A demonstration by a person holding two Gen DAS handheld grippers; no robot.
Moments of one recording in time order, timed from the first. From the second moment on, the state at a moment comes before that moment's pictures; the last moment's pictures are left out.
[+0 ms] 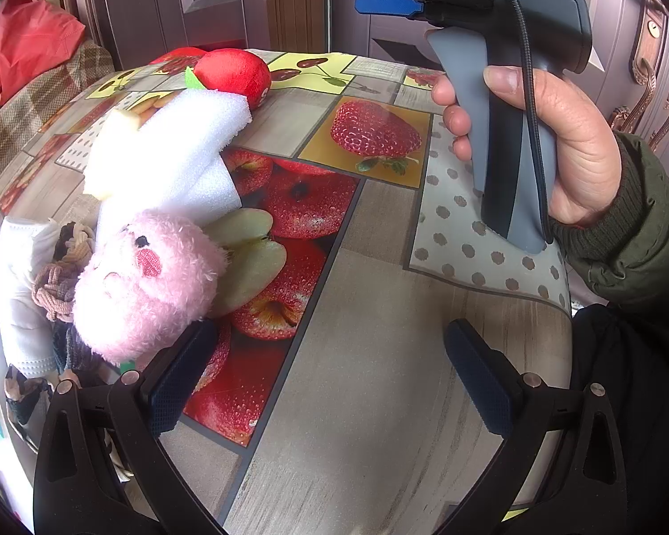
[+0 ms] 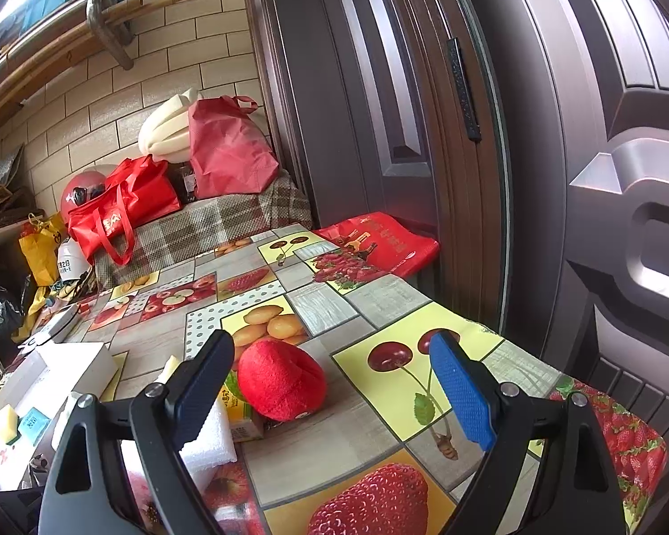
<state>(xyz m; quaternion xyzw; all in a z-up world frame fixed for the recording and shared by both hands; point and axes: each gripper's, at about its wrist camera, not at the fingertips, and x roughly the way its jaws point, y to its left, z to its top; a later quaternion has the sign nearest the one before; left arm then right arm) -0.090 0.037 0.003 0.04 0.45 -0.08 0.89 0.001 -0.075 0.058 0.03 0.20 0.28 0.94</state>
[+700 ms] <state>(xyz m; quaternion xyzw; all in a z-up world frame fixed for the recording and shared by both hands) -0.090 0.037 0.003 0.04 0.45 -0.08 0.89 -0.001 -0.073 0.057 0.03 0.19 0.28 0.94</state>
